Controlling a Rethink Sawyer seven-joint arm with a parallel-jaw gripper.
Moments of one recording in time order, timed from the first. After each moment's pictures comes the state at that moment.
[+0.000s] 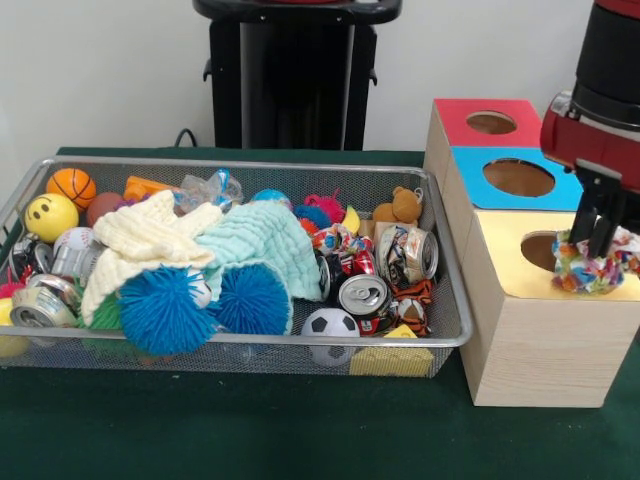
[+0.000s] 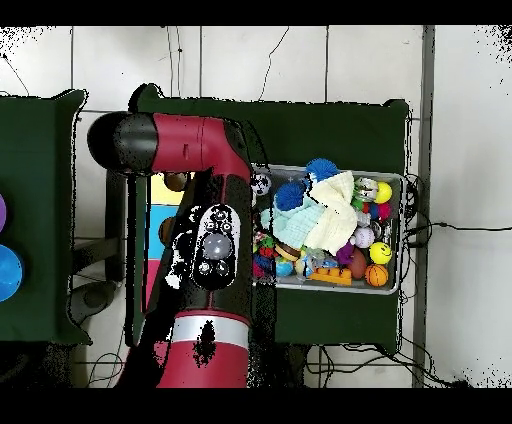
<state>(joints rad) 0.13 -0.41 -0.20 1.05 0.20 0.89 2.49</state>
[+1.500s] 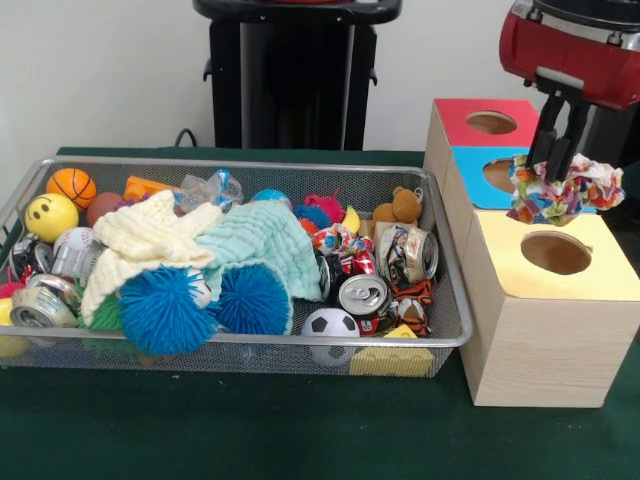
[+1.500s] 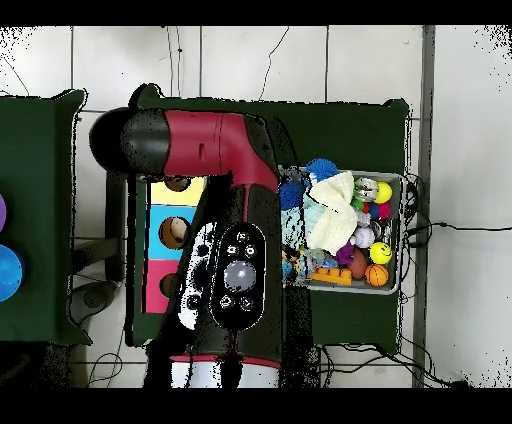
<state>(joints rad) 0.08 -0.55 -0.18 1.11 0.08 0.97 2.49</state>
